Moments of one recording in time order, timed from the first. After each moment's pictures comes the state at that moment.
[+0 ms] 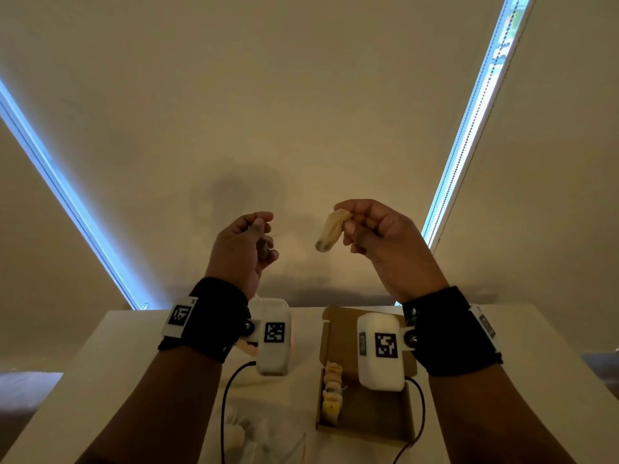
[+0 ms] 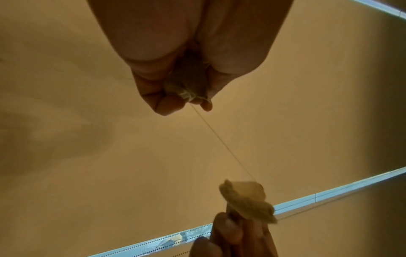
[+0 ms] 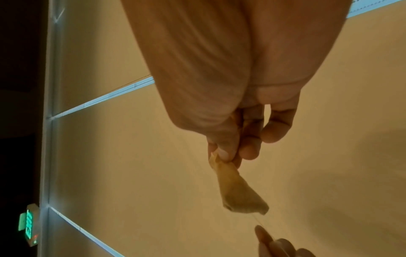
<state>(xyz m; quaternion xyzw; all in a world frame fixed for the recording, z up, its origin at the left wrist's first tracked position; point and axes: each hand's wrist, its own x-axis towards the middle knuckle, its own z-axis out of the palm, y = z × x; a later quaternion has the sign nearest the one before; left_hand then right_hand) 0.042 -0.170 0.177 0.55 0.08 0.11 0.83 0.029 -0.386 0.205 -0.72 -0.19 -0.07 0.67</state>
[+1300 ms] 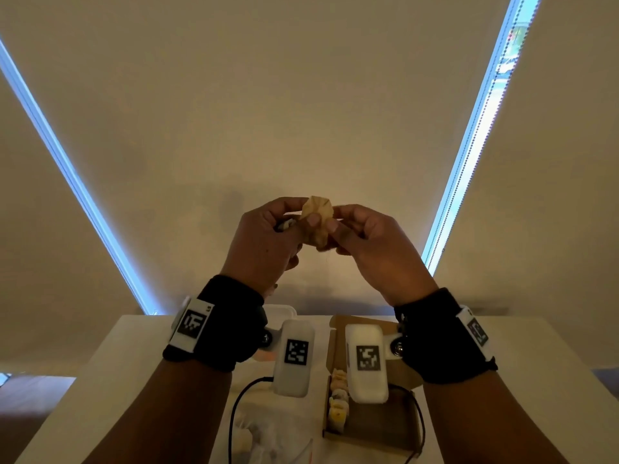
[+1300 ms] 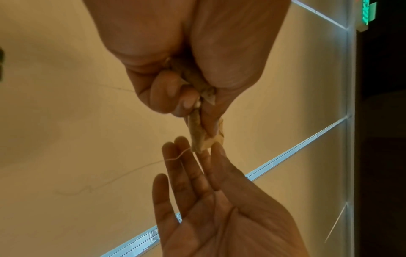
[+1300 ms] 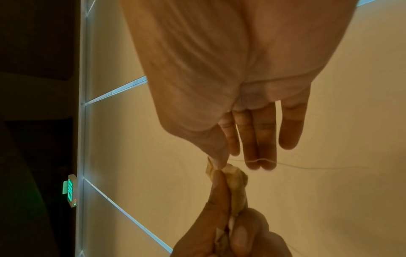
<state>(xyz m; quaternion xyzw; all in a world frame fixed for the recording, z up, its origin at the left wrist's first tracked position) -0.003 -0.189 0.230 0.69 -0.09 0.14 0.71 0.009 -0.357 0.232 -0.78 -0.19 -0.08 0.59</state>
